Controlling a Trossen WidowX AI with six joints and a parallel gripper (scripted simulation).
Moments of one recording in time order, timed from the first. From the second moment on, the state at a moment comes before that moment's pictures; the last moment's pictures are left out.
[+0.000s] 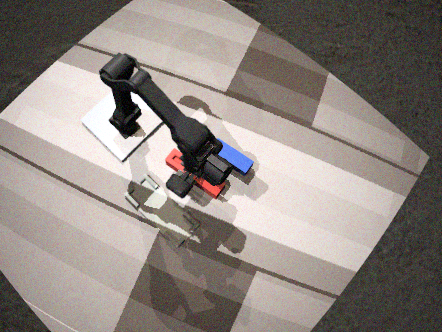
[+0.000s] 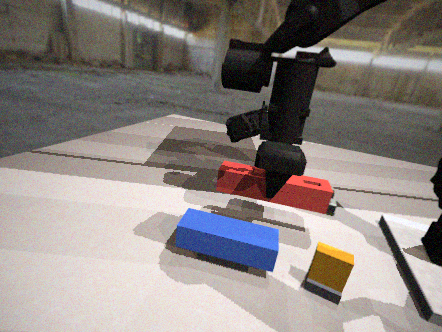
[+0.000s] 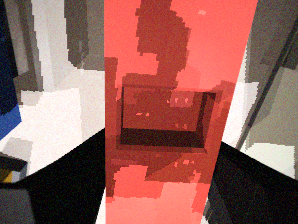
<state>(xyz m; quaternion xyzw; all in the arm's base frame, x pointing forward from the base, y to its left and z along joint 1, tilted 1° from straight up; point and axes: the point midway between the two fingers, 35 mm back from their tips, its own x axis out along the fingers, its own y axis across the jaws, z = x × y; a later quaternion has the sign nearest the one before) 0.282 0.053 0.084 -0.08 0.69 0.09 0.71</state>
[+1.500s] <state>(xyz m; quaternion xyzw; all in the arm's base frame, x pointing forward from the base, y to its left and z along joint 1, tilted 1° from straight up) 0.286 0.008 0.144 -0.06 0.69 0.07 0.72</state>
